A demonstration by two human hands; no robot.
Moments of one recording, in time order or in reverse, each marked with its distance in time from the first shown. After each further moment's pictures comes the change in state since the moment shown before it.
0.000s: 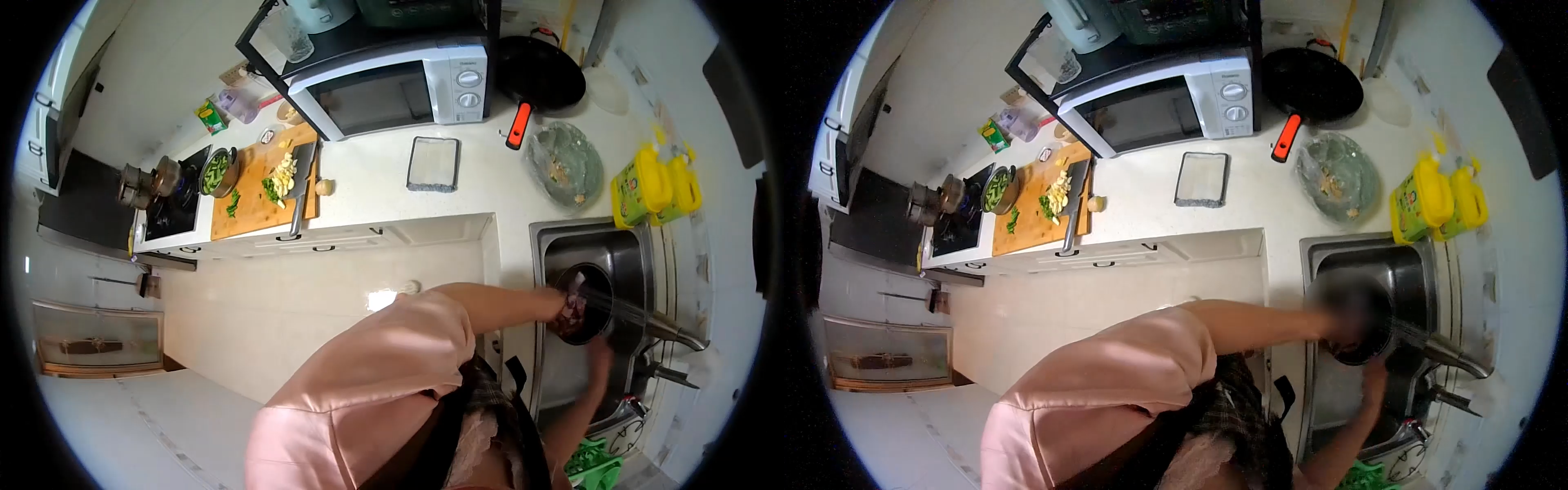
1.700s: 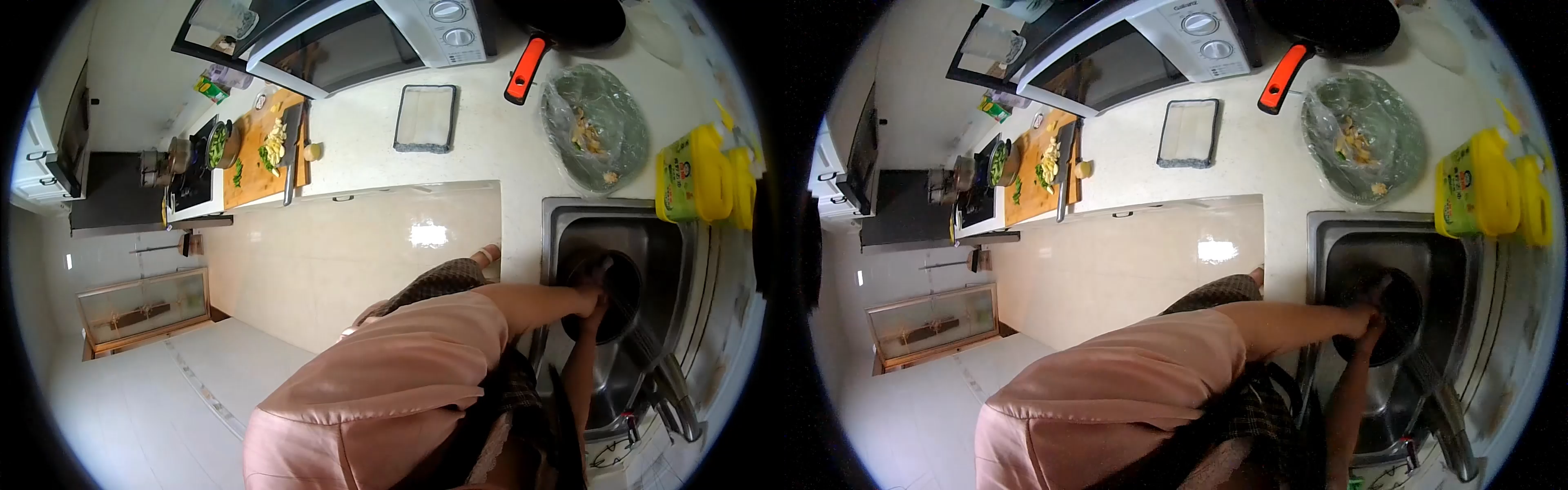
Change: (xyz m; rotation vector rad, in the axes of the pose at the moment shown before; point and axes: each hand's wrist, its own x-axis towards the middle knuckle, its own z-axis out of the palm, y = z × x) left_hand 0.239 -0.153 -0.013 -0.962 0.951 0.005; right_hand 0.116 0.025 0.116 0.271 -0.083 0.045
